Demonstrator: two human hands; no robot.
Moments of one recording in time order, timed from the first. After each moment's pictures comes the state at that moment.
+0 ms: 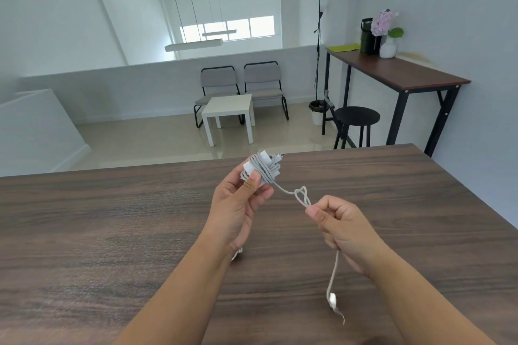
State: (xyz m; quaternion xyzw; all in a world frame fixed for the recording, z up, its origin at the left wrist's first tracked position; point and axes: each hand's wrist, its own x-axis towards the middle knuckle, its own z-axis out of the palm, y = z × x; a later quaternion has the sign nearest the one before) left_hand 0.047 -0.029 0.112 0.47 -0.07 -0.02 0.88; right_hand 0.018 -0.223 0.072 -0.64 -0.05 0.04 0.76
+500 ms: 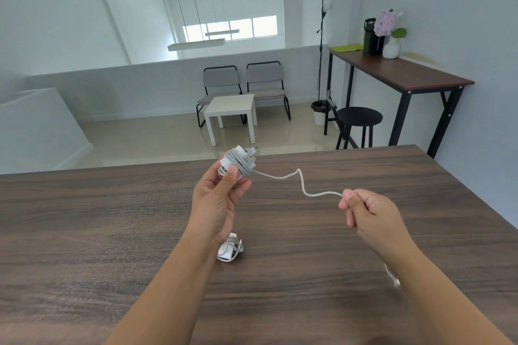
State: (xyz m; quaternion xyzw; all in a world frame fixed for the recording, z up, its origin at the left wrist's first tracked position) left_hand 0.056 -0.006 0.113 0.47 -0.04 0.06 0.88; right_hand 0.025 -0.261 0.068 -0.81 0.01 -0.17 0.56
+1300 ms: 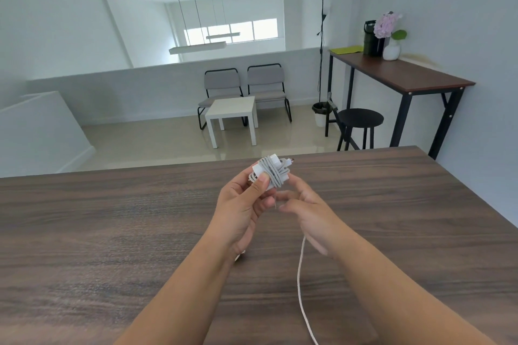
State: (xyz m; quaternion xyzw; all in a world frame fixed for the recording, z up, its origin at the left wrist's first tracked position) left_hand 0.042 -0.030 0.115 0.50 -0.07 -0.04 0.86; right_hand 0.043 -0.176 0.089 -0.68 -0.10 0.07 0.73
